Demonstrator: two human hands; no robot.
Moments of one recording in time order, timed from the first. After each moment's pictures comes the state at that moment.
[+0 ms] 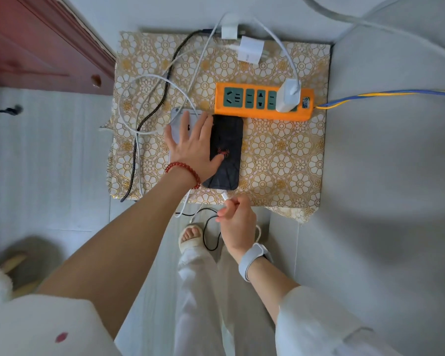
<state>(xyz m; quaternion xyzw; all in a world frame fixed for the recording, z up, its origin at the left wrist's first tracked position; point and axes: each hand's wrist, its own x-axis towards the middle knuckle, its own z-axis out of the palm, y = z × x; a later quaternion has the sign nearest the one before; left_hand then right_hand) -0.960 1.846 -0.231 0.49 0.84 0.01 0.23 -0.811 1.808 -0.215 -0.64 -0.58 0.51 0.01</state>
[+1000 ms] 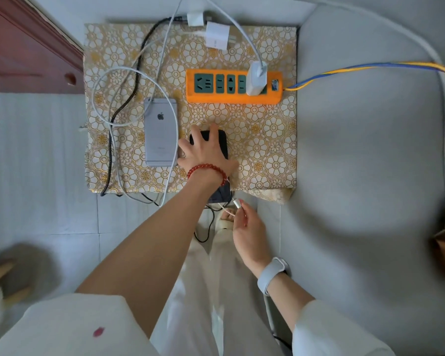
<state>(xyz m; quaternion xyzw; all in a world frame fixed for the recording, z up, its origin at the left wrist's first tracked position) -0.879 1.872 -0.209 0.32 0.88 -0.01 0.34 -0.741 1.804 -0.194 -0.64 -0.57 0.52 0.01</state>
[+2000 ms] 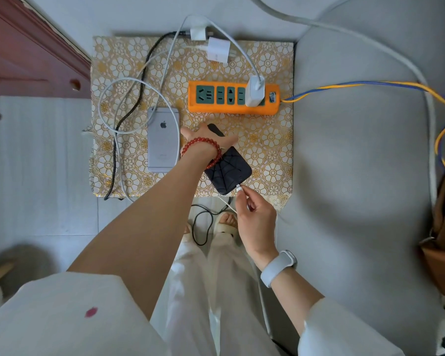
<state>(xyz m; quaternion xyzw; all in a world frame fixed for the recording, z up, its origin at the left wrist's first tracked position) -0.914 1.909 -0.196 0.17 0.85 0.06 0.50 -0.758 1.837 -0.160 -0.64 -0.60 0.47 0.15</state>
